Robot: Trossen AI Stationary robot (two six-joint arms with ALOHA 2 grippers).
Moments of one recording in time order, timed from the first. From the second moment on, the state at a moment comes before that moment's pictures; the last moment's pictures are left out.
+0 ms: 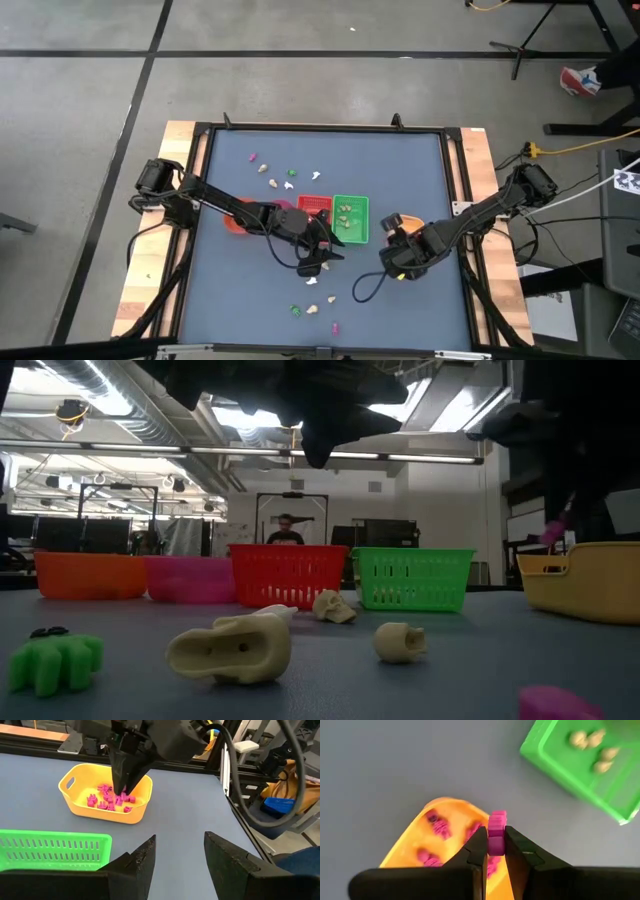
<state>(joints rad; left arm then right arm) -0.19 1.75 0.99 0.43 0.04 -0.23 0.51 1.51 1.03 -0.97 0.28 -0.04</state>
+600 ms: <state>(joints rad) -0.20 1.75 0.99 0.39 0.04 -0.23 0.51 1.51 1.04 -1.05 0.20 0.08</state>
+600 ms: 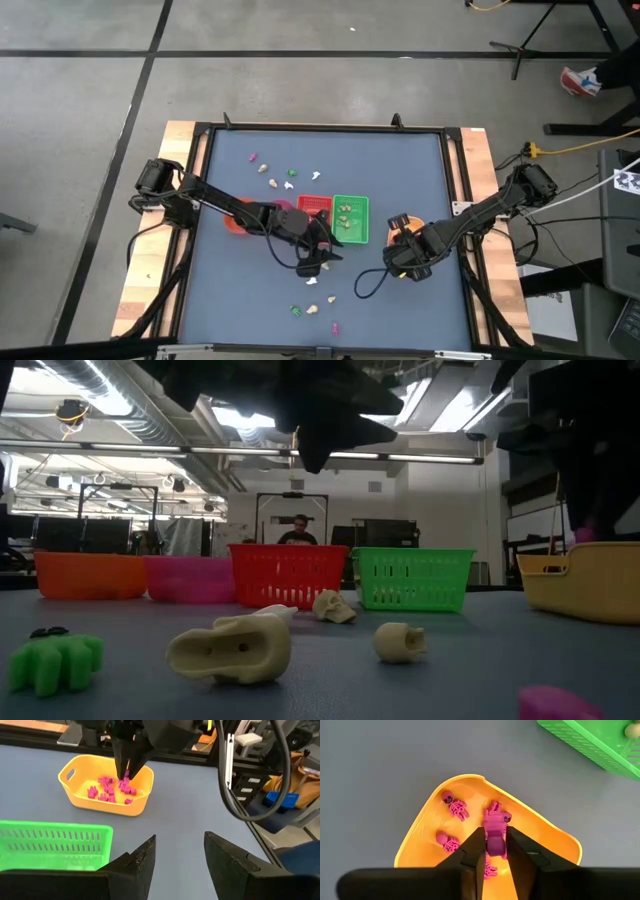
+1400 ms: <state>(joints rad) -0.32 1.75 0.99 0.24 0.04 -0.23 0.51 1.51 1.04 -1.04 0.20 0.08</state>
